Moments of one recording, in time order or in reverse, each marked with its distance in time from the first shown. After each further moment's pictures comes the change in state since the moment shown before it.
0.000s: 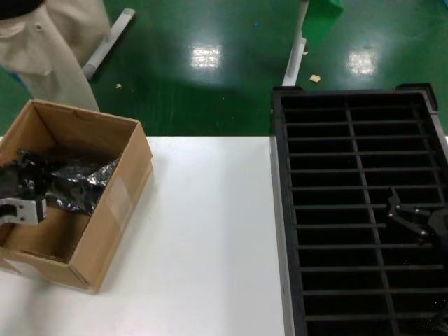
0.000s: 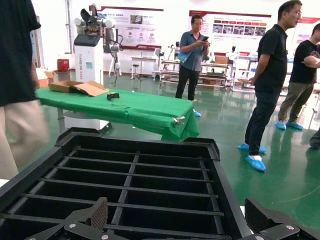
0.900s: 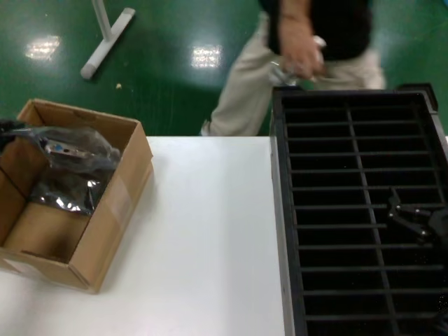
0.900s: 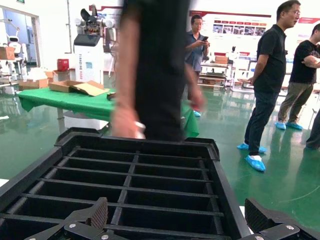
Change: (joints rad) left arm 0.355 -0.357 -0.091 -0.707 -0.028 0.056 -0.568; right arm 0.000 0.000 0.000 0.000 0.000 0.000 0.000
